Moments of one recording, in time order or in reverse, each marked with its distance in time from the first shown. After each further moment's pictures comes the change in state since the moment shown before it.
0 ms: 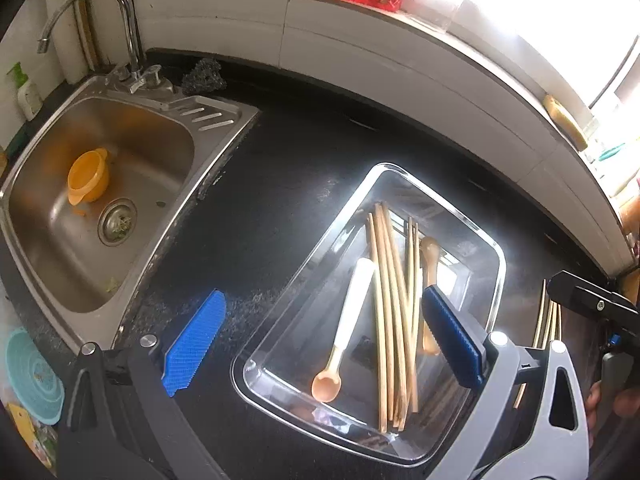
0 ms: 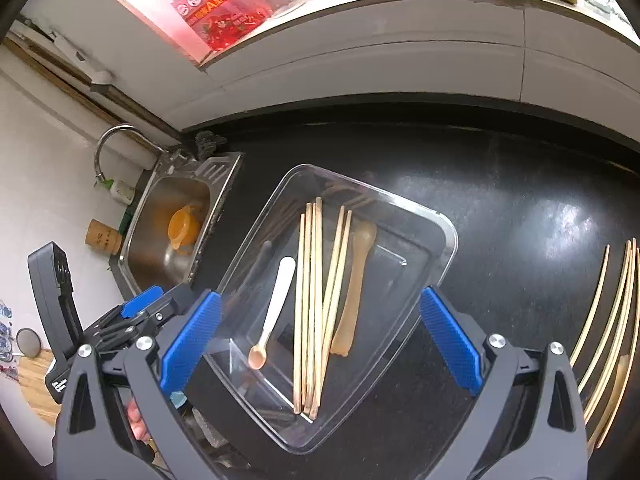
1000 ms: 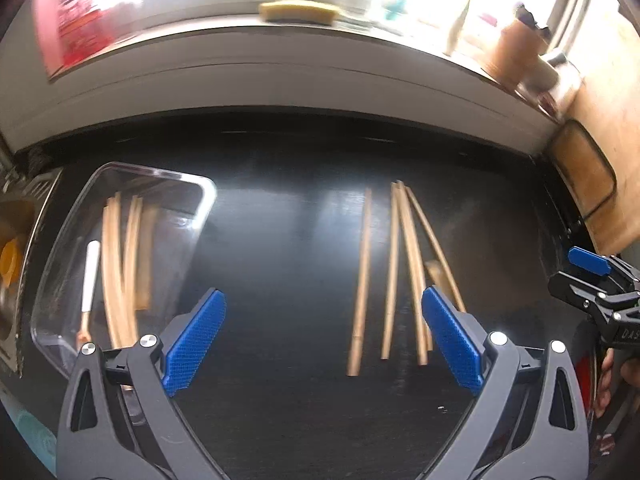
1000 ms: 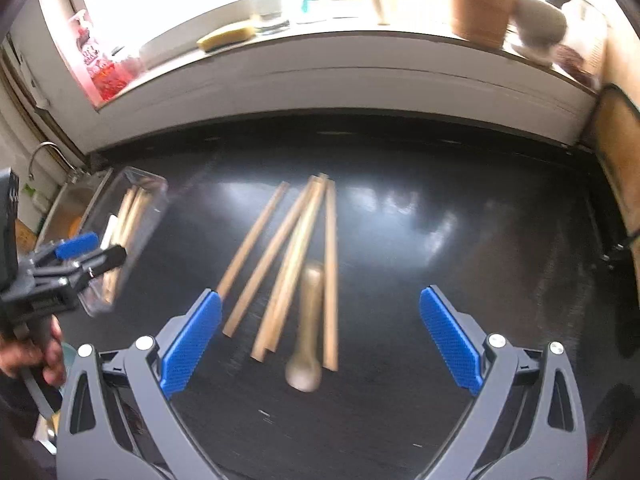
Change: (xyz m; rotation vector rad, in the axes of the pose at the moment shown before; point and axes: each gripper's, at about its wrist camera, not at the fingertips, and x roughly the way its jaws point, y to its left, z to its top) left arm -0.014 -0.286 -0.125 0.402 -0.010 -0.177; right arm -0.211 -0.231 -0.147 0.020 -0.183 -0.391
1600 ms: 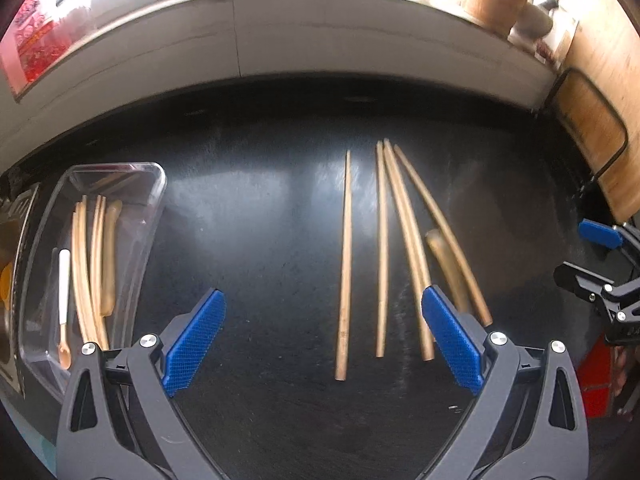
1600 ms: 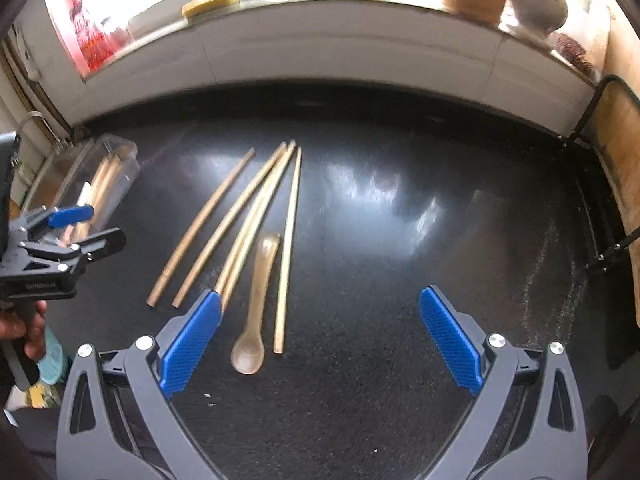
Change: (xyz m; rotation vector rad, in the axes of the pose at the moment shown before) left arm 0.055 -0.024 -0.010 0.101 0.090 0.026; right arm 0.033 -0.025 -0.020 -0.068 0.060 -0.049
